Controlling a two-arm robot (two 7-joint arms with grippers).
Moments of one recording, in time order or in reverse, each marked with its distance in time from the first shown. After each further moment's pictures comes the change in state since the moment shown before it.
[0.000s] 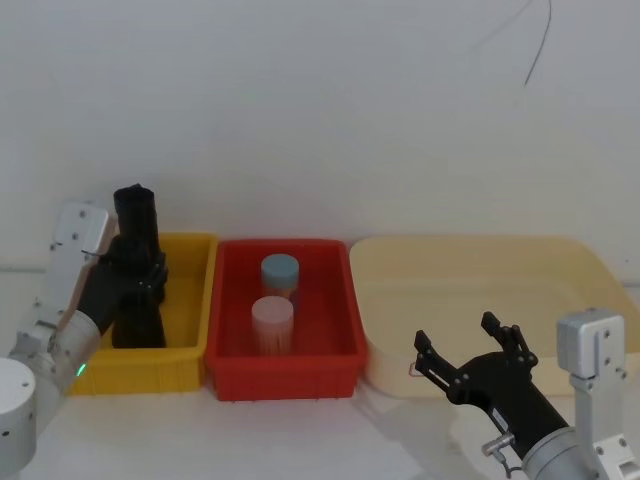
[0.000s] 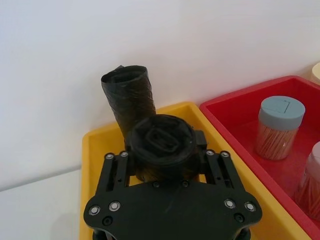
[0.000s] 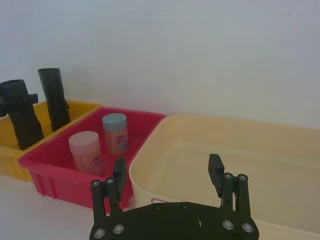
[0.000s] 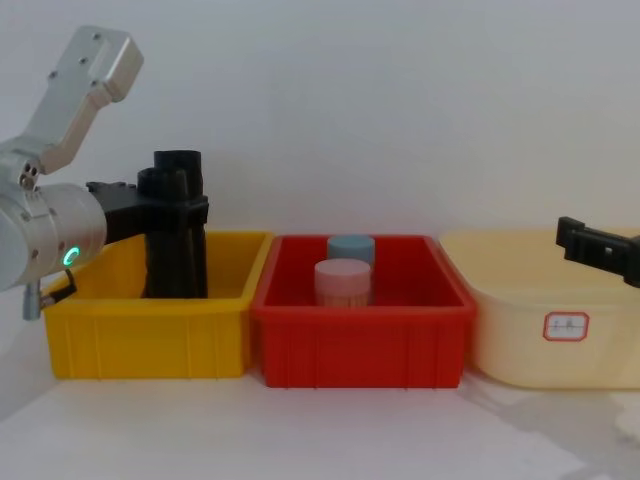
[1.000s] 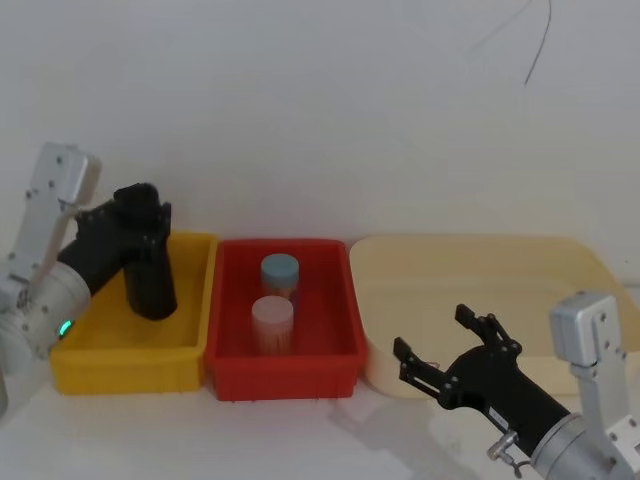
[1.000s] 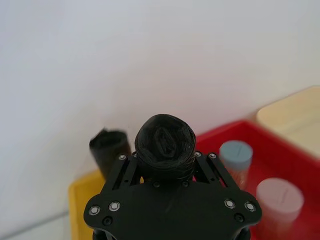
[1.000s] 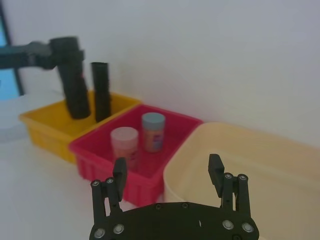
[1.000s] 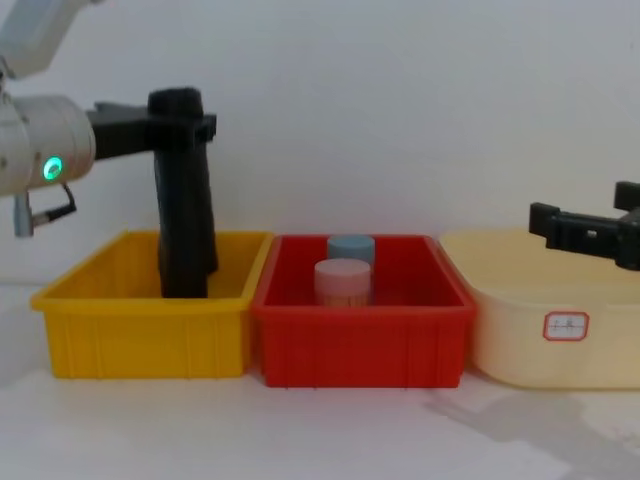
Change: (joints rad) left arm -0.016 0.045 -0.039 -0.130 -0.077 0.029 -0.157; right arm 0.018 0.088 -0.001 -0.055 0.034 0.057 0.156
